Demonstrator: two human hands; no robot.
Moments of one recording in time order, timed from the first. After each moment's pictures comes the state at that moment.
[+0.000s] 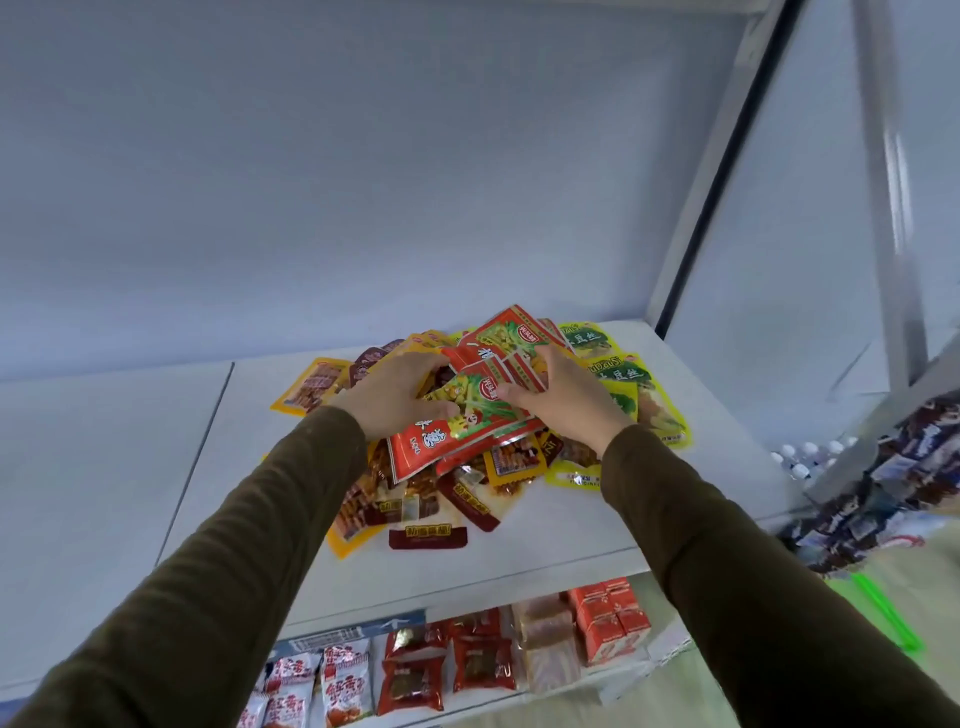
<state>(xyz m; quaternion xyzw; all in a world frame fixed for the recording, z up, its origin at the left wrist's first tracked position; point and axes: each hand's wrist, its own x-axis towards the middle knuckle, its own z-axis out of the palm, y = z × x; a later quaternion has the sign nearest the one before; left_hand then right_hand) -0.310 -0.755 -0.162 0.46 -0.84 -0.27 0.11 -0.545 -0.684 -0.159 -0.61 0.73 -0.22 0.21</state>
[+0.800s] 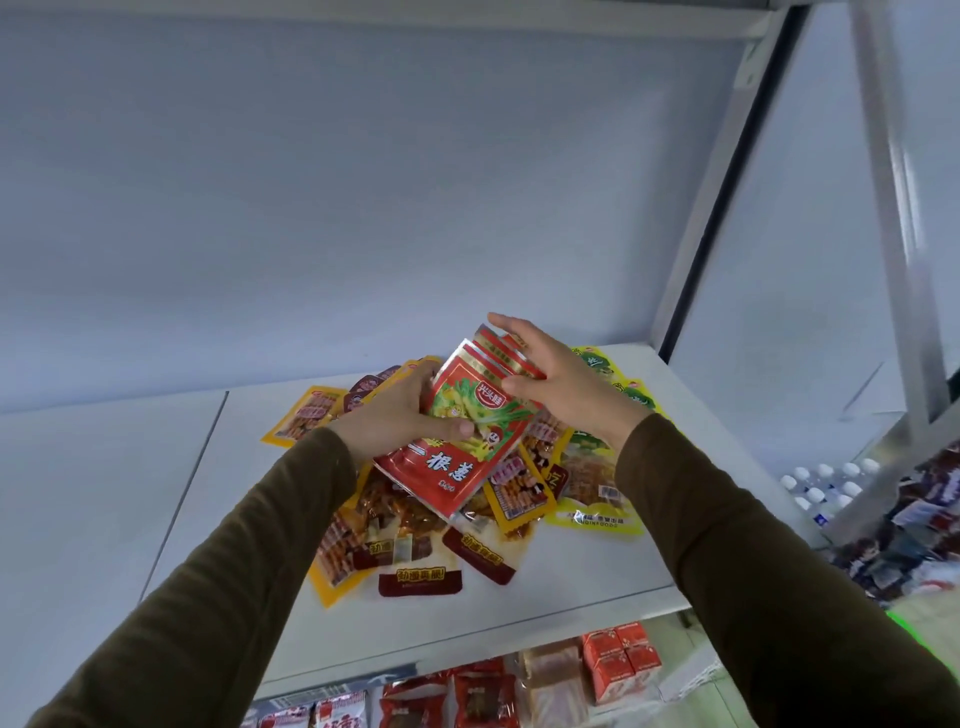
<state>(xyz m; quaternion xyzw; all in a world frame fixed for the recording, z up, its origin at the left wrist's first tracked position) -0.324 -0.767 -0.155 0.39 -0.72 -0.55 0.18 -0.563 -0.715 -0.129 -0.67 0.52 -0.37 0.39</state>
